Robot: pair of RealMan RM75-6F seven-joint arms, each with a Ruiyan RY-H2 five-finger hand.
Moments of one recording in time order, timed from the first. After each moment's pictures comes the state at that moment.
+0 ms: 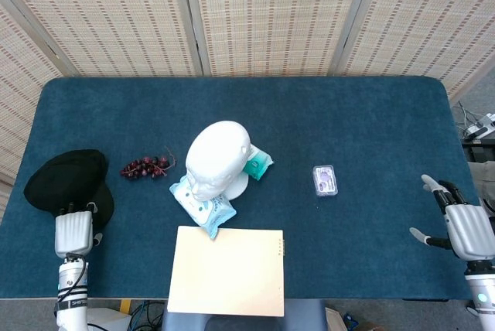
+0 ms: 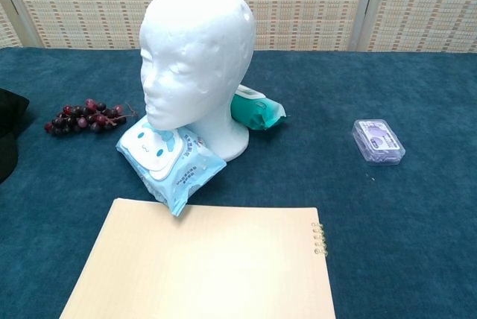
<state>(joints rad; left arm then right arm) -0.20 -1.68 -0.17 -1.26 1.21 1.42 0.66 0.10 -1.06 0.06 -1.63 -1.47 1.42 0.05</state>
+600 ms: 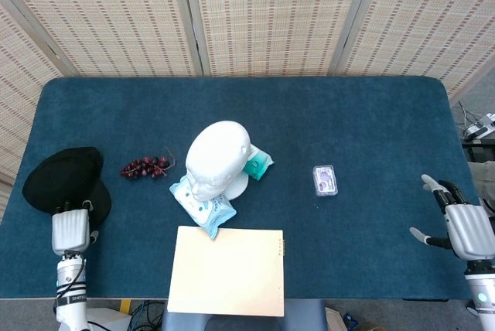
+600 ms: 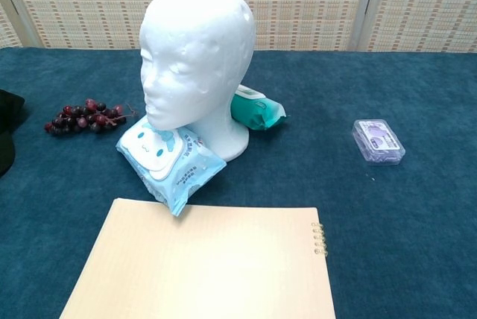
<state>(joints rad) -0.22 -1.72 -0.18 -1.16 1.19 1.42 0.62 0.10 -1.06 0.06 -1.63 -1.47 1.42 0.05</state>
